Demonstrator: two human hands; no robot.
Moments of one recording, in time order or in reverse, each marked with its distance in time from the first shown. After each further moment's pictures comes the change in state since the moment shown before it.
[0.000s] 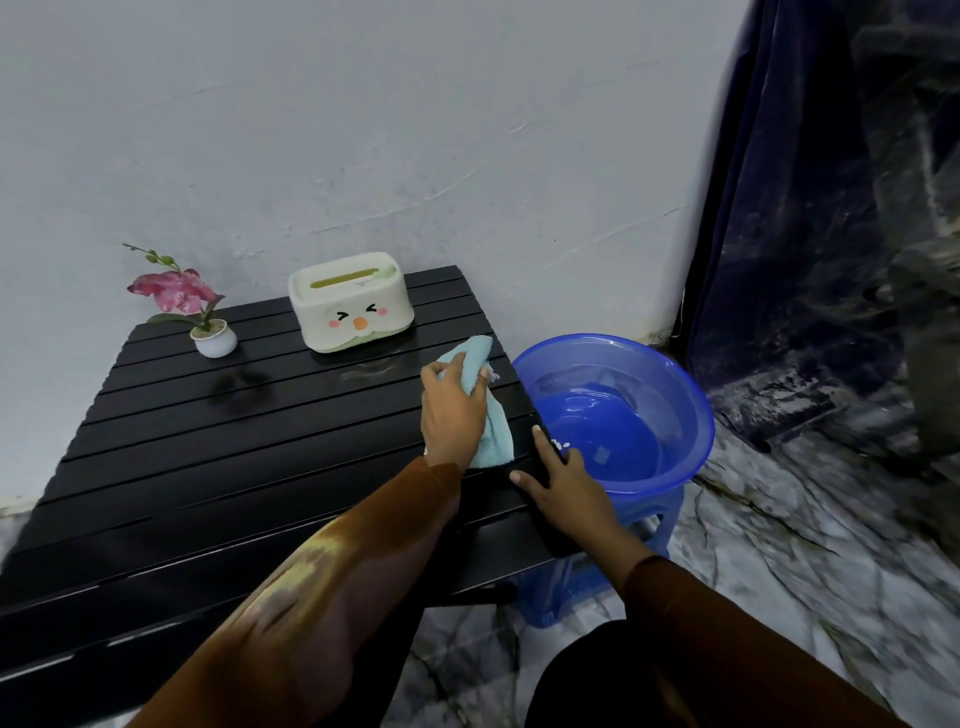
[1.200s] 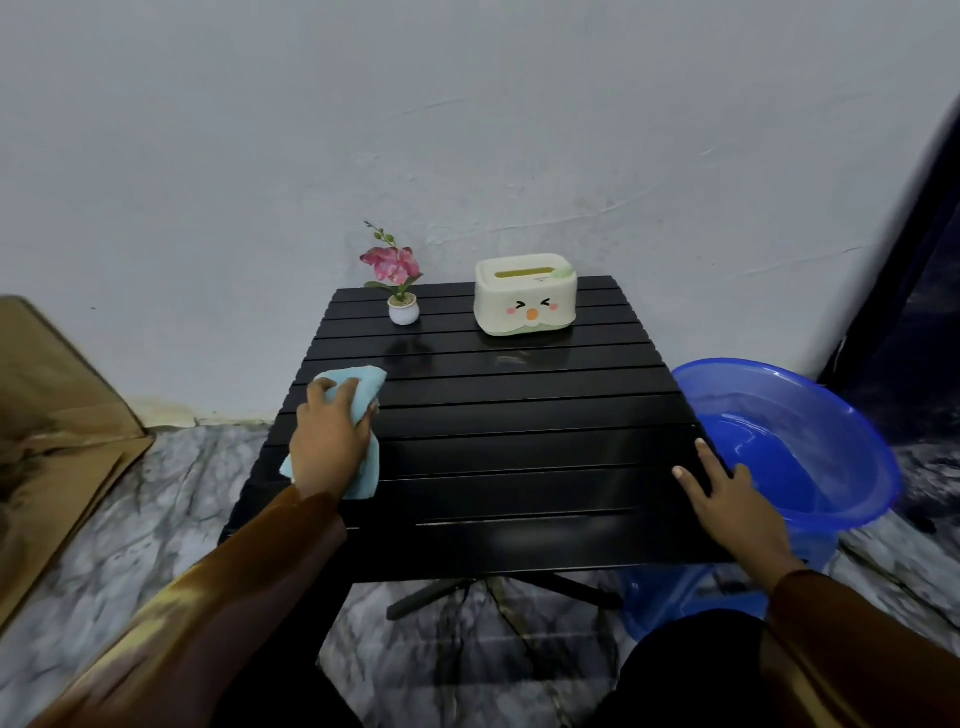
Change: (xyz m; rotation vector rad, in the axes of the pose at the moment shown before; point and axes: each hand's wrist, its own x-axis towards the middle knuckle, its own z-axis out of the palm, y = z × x) left_hand -0.048 -0.180 -0.270 0.533 0.292 -0.089; right_hand -0.014 -0.018 0.009 -0.194 0.107 0.101
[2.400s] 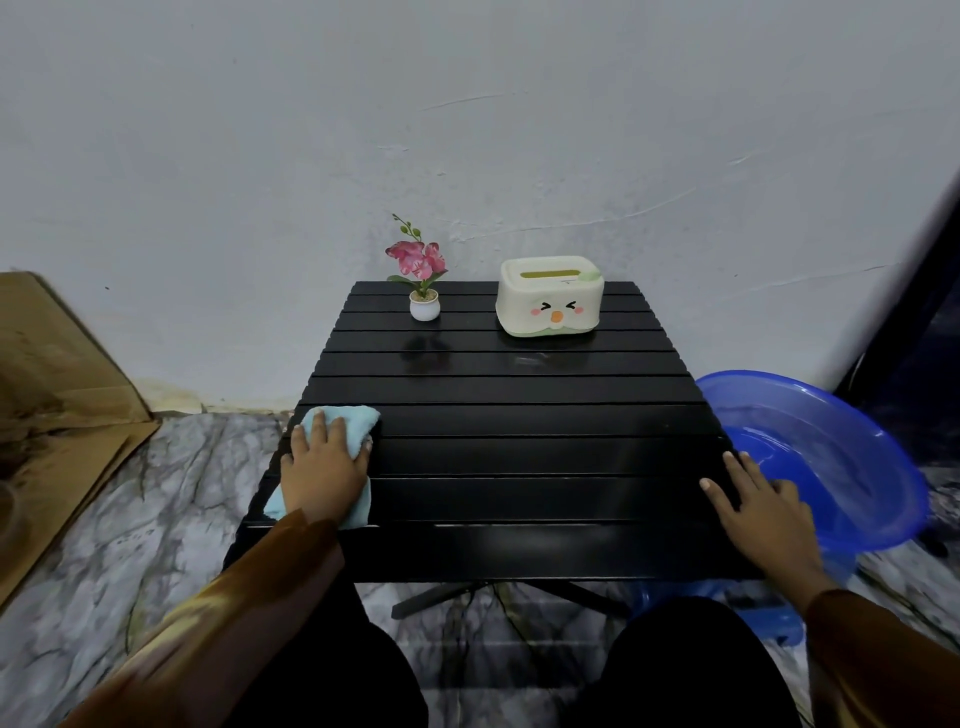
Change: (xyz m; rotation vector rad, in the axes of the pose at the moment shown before) left_hand -0.015 -0.054 0.021 0.214 -0.191 -0.136; right_hand 0.004 0.002 0.000 -0.144 0.067 -0.072
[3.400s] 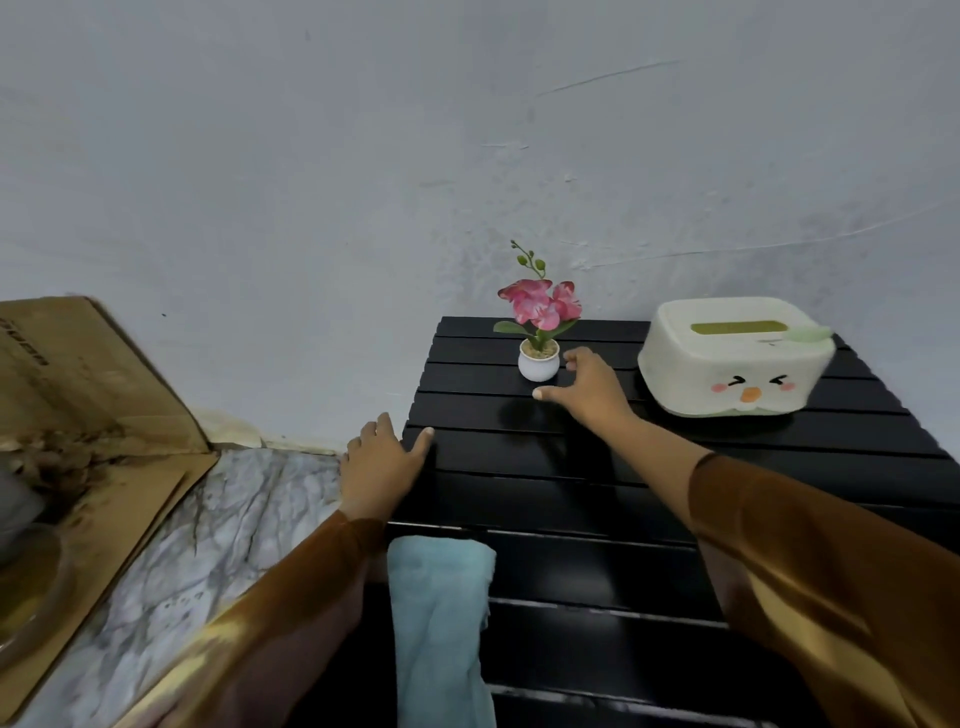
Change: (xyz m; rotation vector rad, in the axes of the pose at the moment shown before) left_hand 0.204 -0.032 0.013 -0.205 -0.102 -0.151; right_hand 0.187 -0.410 0.060 0.569 -0.109 -0.369
